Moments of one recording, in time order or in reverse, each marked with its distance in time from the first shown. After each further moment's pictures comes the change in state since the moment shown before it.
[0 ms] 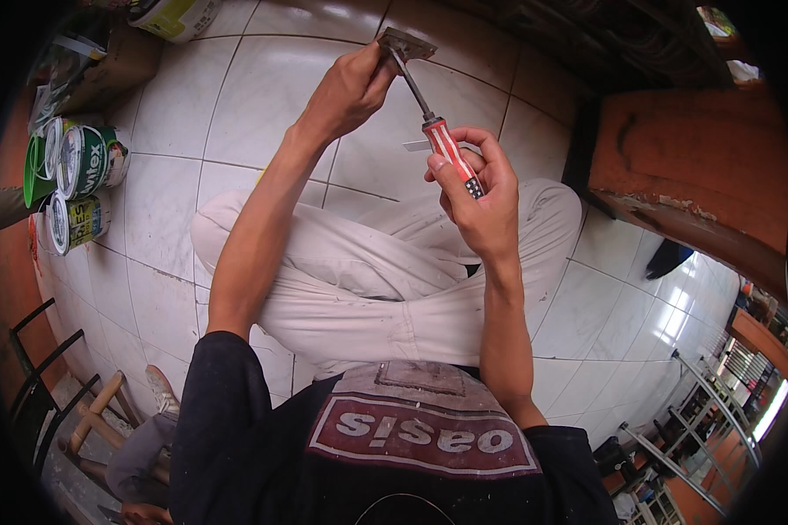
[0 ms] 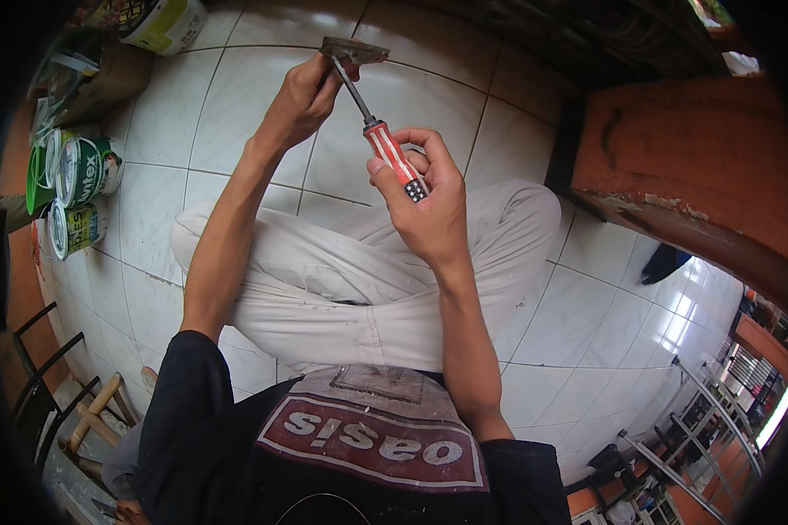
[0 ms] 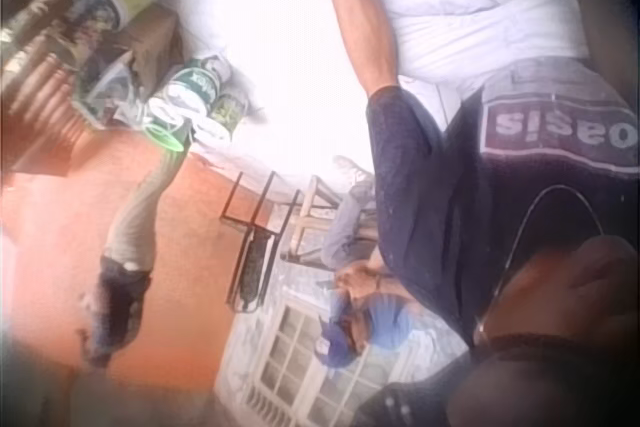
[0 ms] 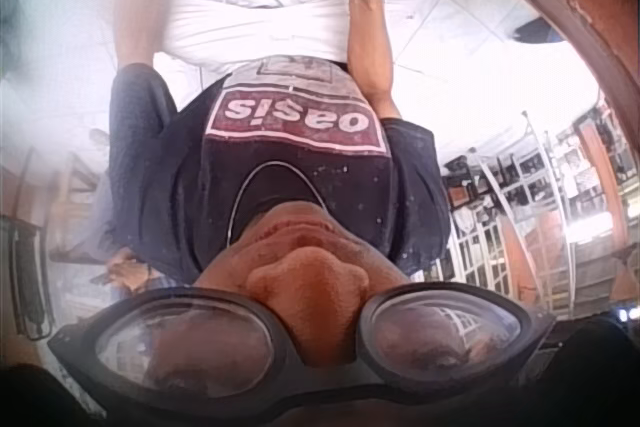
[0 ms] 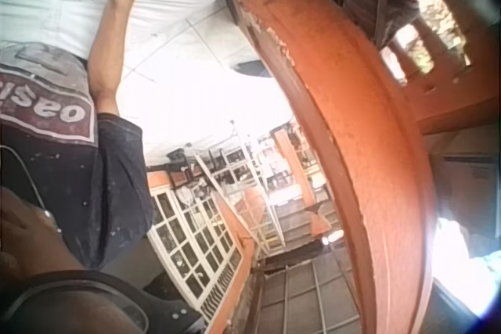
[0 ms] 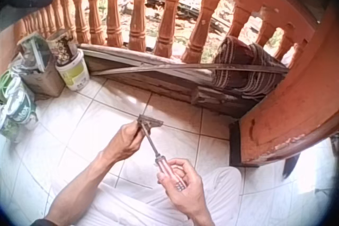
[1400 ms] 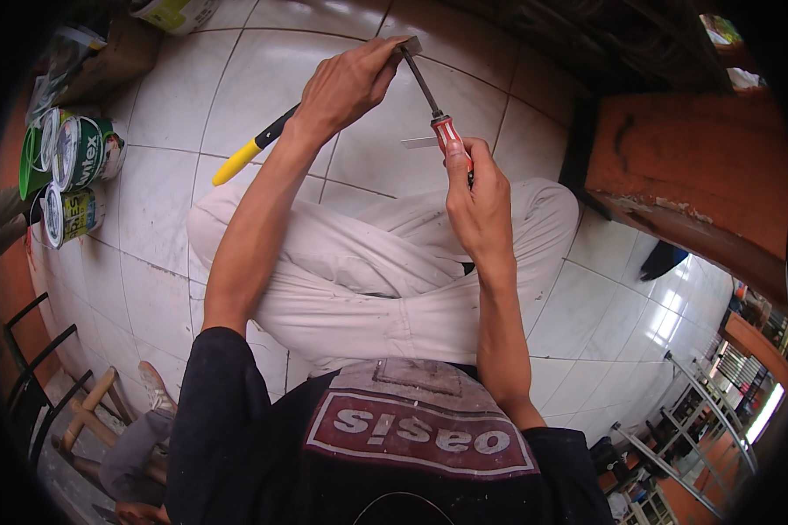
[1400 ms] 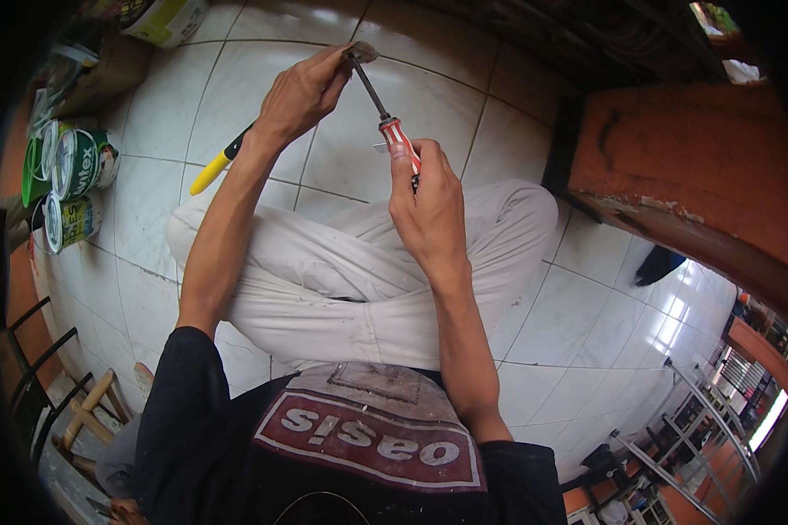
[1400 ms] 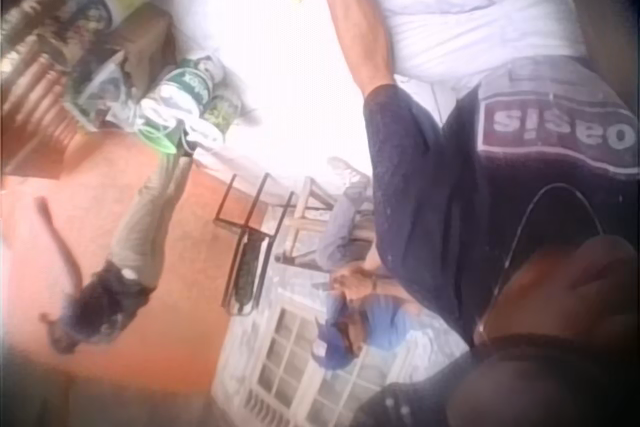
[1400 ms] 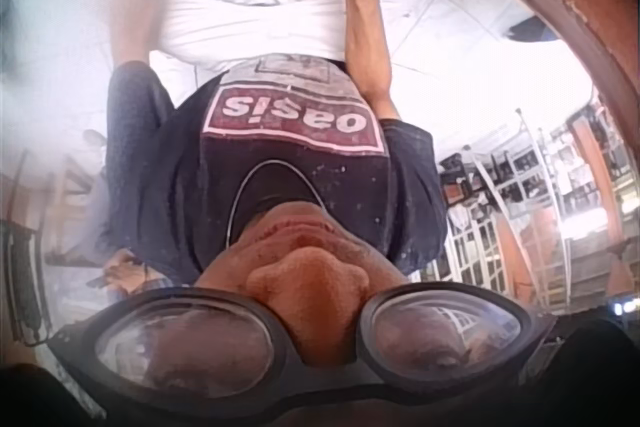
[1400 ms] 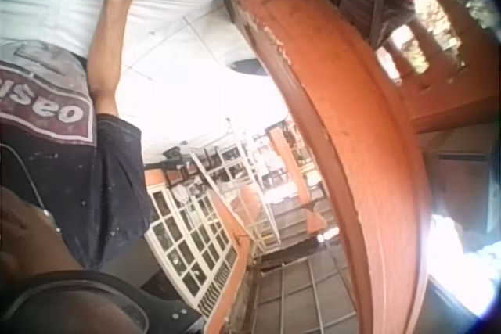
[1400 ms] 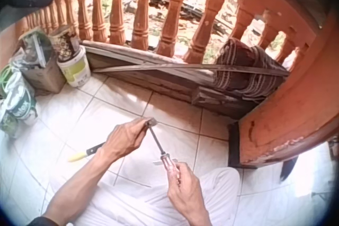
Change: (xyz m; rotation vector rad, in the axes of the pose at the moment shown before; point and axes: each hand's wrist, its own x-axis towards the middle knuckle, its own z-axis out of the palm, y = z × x) left_hand -0.003 0.007 -0.002 0.343 0.038 0.009; right_hand 0.000 0.015 0.002 -0.611 0.149 -0.110
